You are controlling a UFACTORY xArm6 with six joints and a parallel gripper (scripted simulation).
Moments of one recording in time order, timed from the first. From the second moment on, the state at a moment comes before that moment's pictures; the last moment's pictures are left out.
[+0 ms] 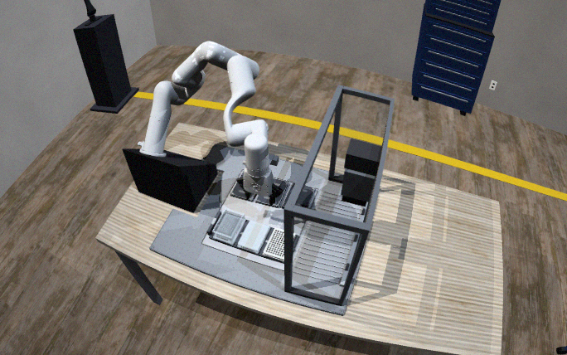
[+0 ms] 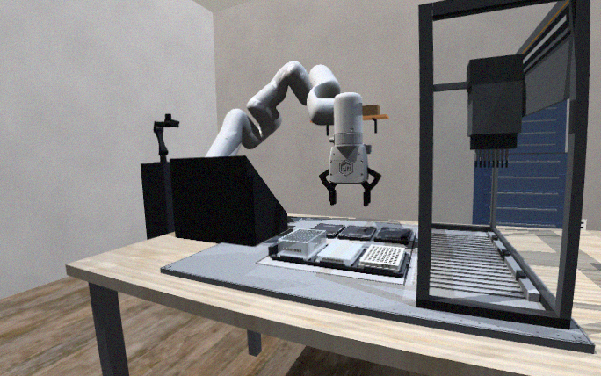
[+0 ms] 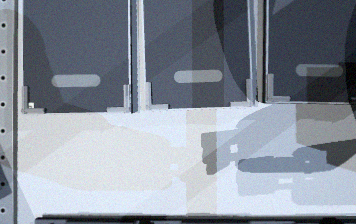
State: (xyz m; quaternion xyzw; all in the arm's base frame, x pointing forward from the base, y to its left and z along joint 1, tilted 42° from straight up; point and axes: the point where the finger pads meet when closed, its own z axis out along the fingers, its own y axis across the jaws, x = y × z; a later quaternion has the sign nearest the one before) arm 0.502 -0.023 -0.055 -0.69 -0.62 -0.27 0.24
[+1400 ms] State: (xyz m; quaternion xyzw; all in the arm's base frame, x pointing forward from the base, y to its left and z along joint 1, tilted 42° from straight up) arm 0.507 0.014 -0.096 -0.69 -0.62 -0.27 0.24
